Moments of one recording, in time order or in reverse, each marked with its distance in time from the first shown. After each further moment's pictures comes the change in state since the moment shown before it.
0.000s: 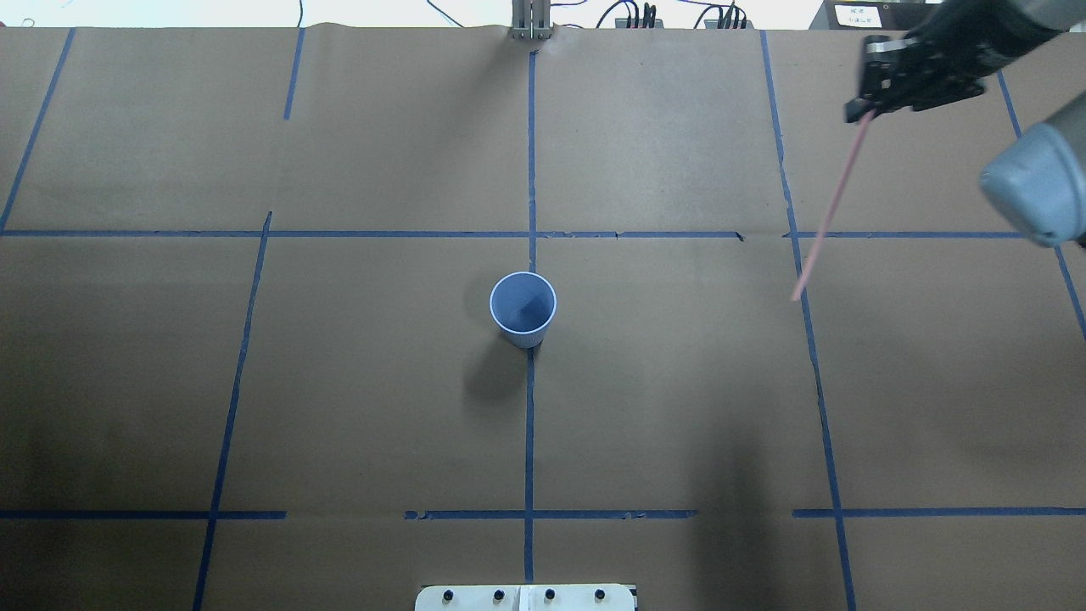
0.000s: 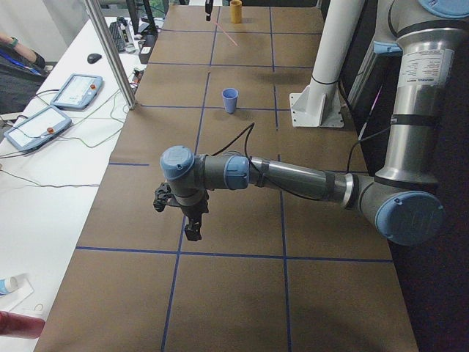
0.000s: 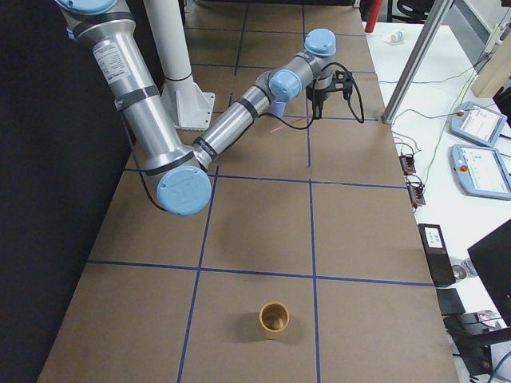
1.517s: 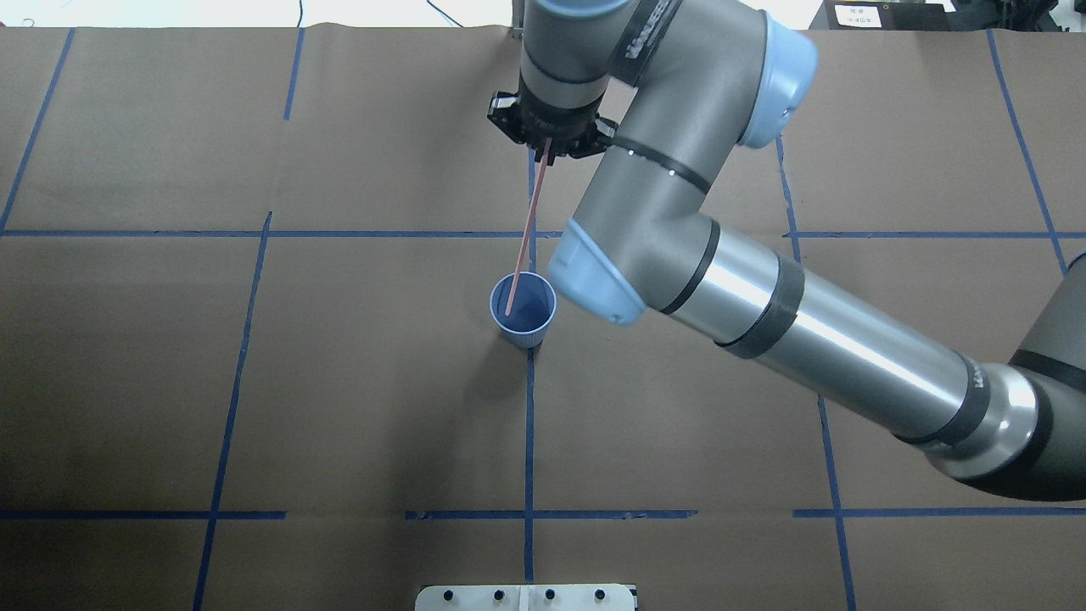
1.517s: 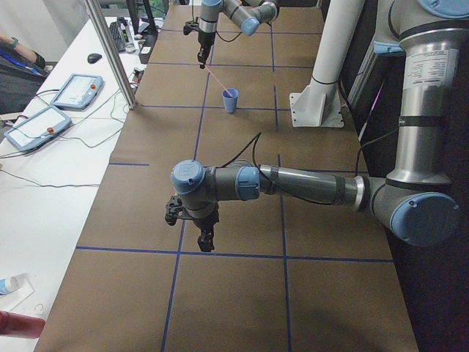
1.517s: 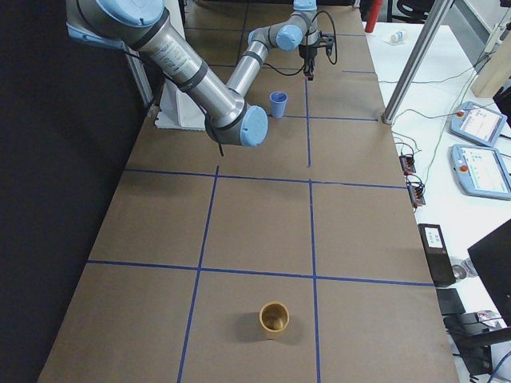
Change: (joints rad) left arm 0.000 0.059 -0.009 0.001 -0.004 -0.008; right arm -0.405 0.498 -0.377 -0.069 -0.447 0.393
